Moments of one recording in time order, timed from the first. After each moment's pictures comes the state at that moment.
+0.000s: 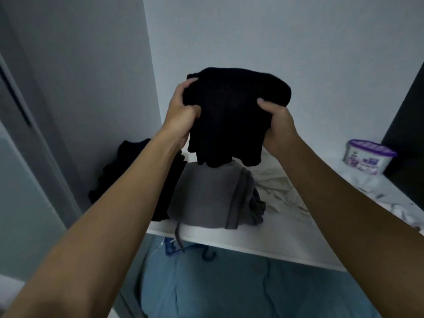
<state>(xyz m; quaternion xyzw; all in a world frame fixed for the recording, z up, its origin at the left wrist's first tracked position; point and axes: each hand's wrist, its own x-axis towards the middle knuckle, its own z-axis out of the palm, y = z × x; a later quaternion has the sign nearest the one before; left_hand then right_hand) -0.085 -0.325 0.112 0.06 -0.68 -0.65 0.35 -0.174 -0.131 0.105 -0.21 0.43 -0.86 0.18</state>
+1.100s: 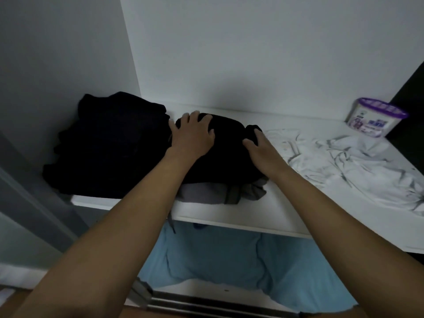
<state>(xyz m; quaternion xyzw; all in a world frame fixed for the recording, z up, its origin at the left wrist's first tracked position) -0.150 -0.341 -0.047 0.16 -0.97 -0.09 0.14 -0.206 -0.155 -0.064 -0.20 0.87 -0.44 0.06</state>
